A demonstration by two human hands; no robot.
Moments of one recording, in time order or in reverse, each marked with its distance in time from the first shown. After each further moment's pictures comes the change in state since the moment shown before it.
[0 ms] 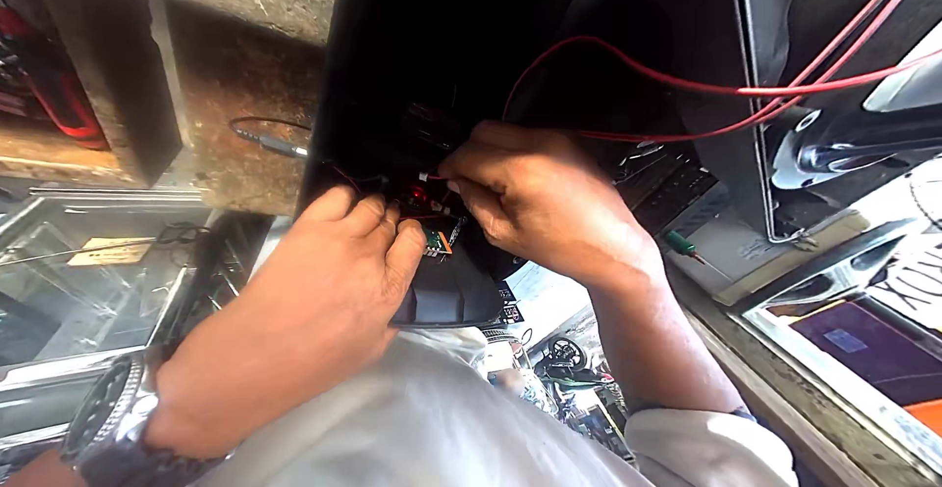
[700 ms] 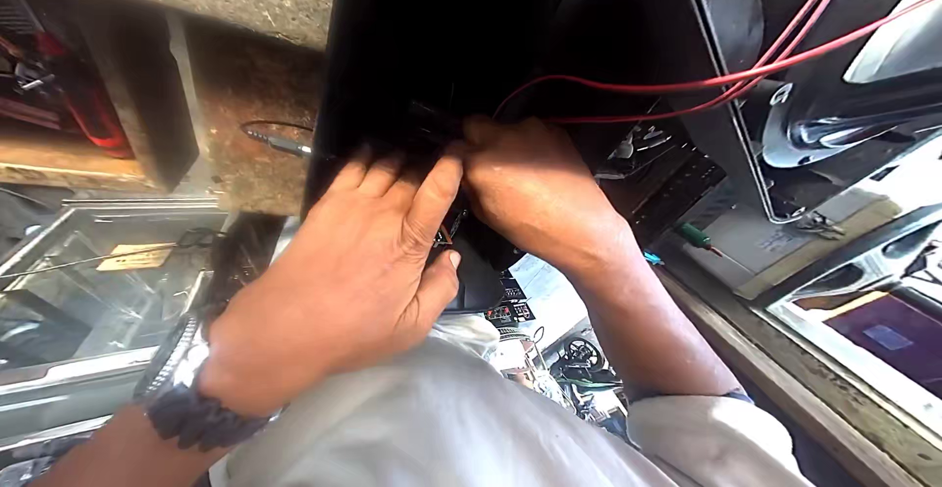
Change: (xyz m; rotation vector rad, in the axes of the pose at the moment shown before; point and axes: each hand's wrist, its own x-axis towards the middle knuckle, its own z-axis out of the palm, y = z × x) left_hand 0.019 0.009 -0.010 -0.192 0.070 -0.126; right_hand 0.007 -0.006 0.012 -0.318 -0.040 0.070
